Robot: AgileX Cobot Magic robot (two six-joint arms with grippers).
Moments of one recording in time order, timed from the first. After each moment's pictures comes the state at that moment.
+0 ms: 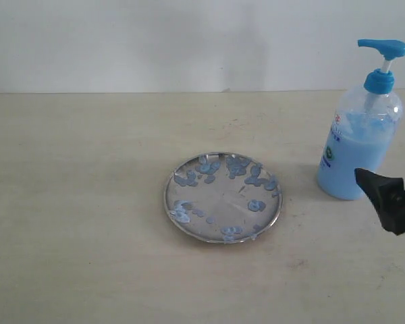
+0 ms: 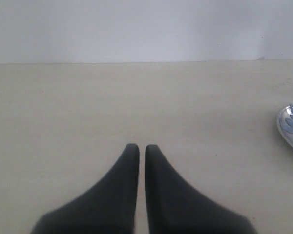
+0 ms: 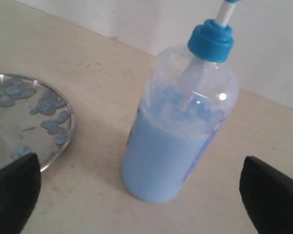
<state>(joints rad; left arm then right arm) -0.07 0.00 0.00 0.07 0.31 -0.05 -0.06 0.98 -0.21 -0.44 -0.38 0.12</state>
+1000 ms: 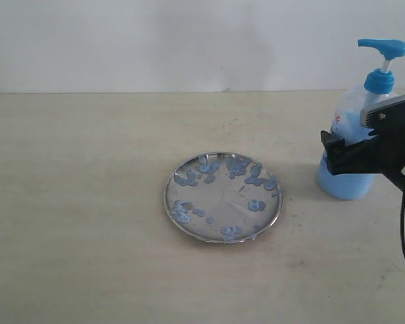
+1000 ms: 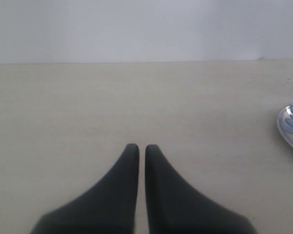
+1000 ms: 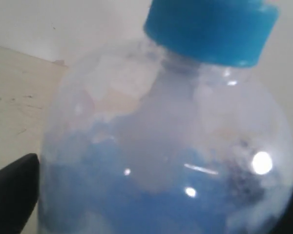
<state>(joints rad) -0.07 0.00 0.00 0.07 0.31 -0.05 -0.06 1.88 -0.51 -0.06 -1.08 -0.21</state>
